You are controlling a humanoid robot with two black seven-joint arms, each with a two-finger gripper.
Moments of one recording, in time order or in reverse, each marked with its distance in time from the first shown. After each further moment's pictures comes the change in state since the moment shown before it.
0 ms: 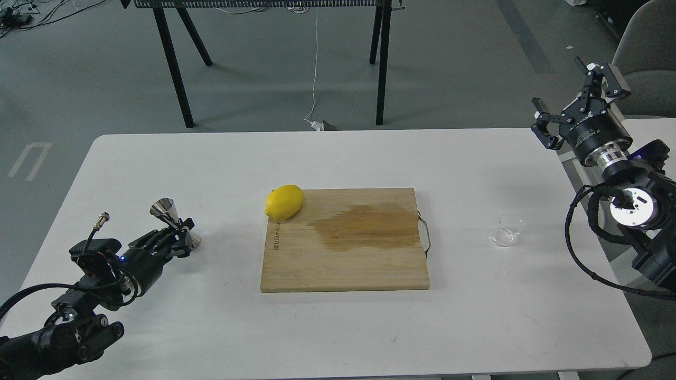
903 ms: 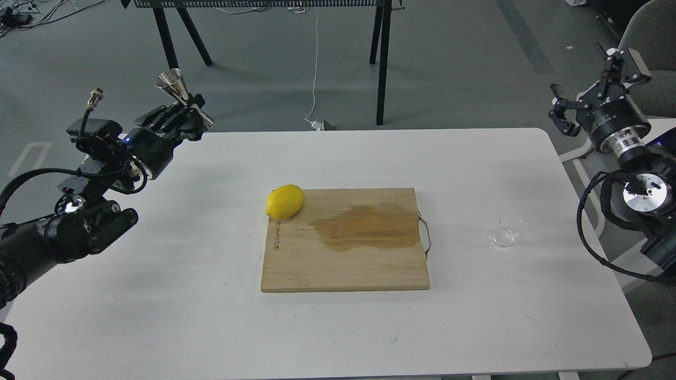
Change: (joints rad) left arm -0.400 -0.020 0.006 -0.015 0.002 0.001 0.000; right arm 0.074 0.003 -0.006 -0.094 0.000 0.000 -0.013
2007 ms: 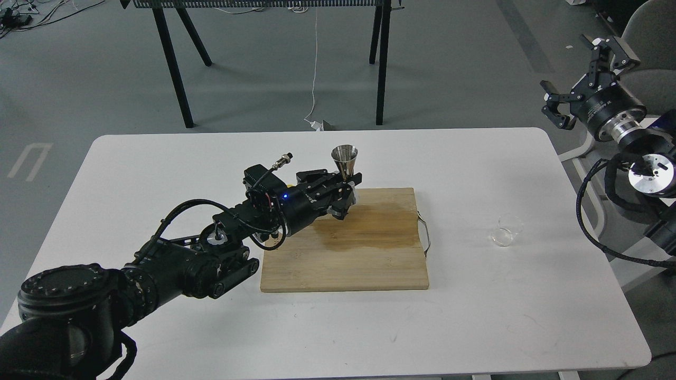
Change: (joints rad) left arm 0.043 -0.413 0.164 0.189 0.254 0.000 0.000; right arm 0.049 -0.005 0.003 -0.009 0.000 0.000 -0.162
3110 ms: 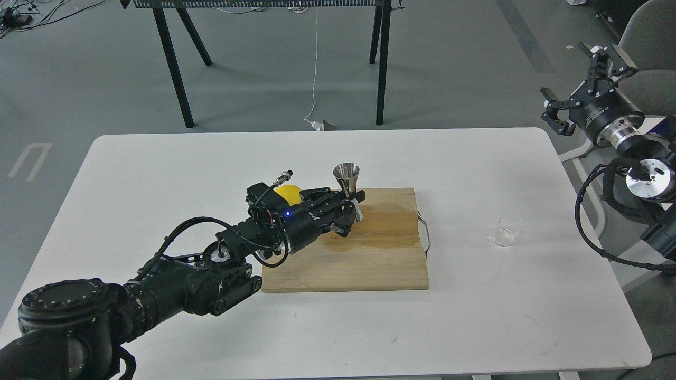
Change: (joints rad) left arm 0.047 -0.001 -0.004 -0.152 -0.008 0.000 0.000; right arm -0.007 0.017 -0.007 -0.031 0.000 0.000 0.000
